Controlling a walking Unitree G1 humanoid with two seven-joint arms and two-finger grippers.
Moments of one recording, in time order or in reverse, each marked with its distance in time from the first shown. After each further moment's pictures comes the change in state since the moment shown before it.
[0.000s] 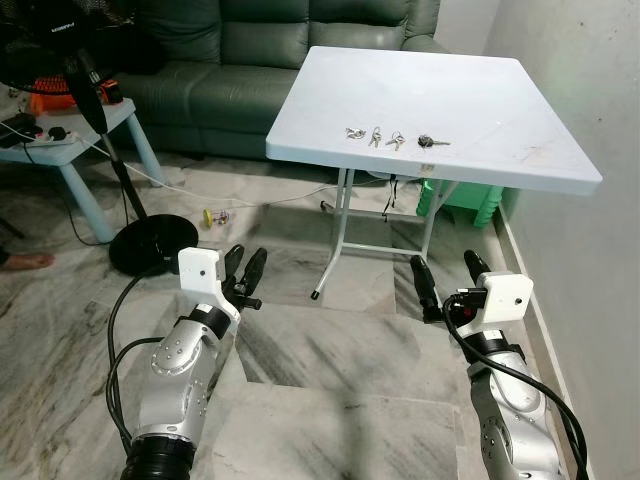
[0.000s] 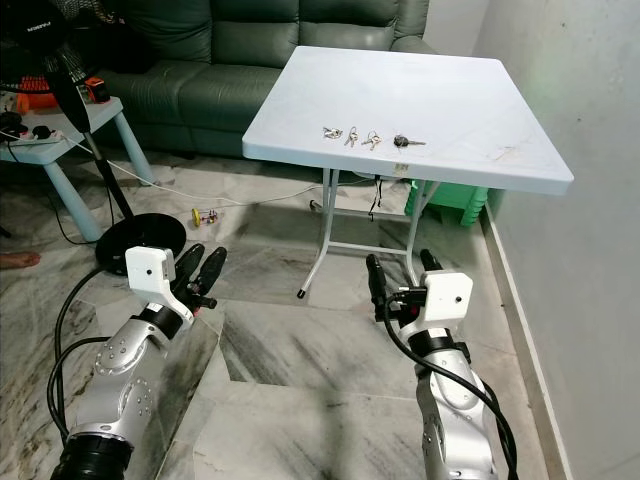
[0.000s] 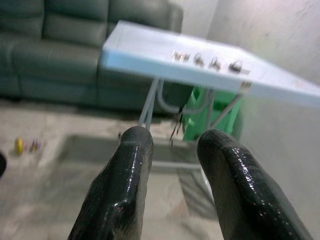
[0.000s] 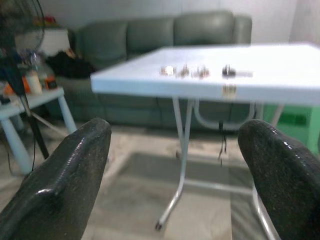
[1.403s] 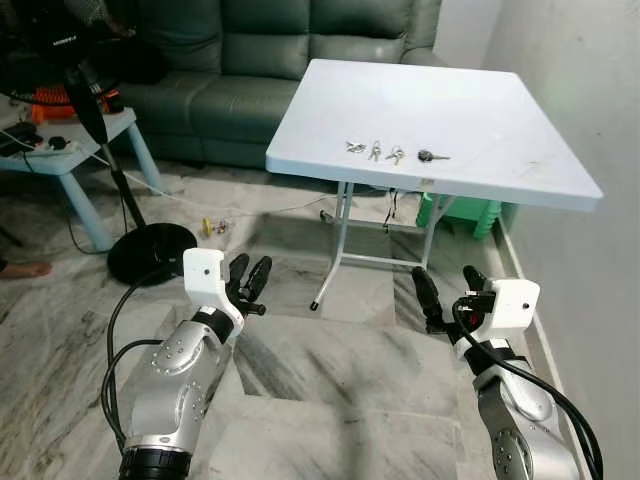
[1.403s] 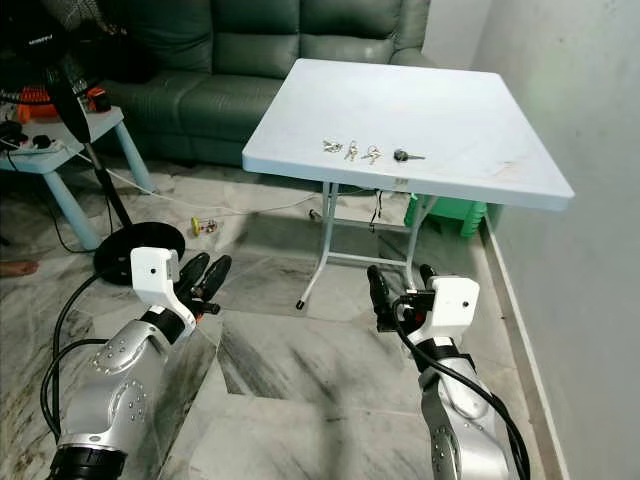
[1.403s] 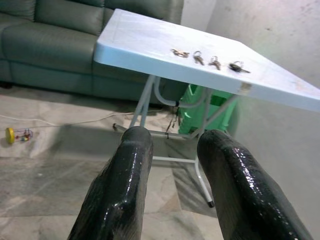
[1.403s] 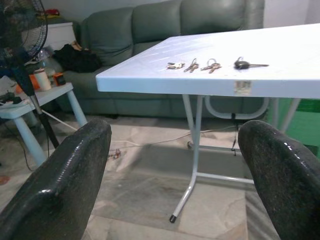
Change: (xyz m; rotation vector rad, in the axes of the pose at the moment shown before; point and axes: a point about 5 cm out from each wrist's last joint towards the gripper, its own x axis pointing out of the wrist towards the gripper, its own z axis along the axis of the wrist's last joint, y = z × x) left arm -0.006 -0.011 0.013 -0.029 0.046 -0.034; right arm -0.012 0.005 0.012 0.066 0.051 0.012
